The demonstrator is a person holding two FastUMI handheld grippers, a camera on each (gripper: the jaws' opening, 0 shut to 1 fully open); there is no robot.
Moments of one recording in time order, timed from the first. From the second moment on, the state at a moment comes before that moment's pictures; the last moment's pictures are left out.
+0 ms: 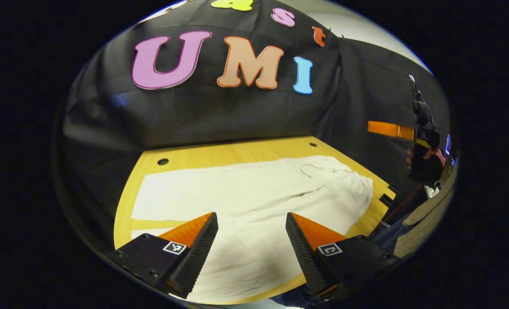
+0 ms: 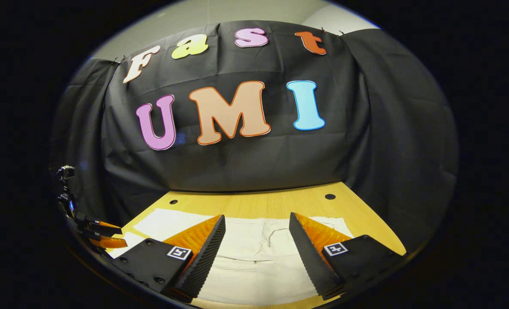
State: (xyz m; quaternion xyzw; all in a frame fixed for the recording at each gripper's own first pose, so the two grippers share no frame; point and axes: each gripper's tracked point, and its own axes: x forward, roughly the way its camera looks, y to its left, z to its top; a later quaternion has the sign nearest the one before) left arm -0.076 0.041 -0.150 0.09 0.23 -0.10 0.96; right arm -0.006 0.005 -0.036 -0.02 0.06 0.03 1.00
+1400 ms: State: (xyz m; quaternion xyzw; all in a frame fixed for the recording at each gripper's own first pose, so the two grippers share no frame) left arm -0.188 0.122 -0.305 0.23 0.49 -0.19 0.82; right arm -0.032 -0.011 -0.063 -0.03 0.10 -0.02 0.99
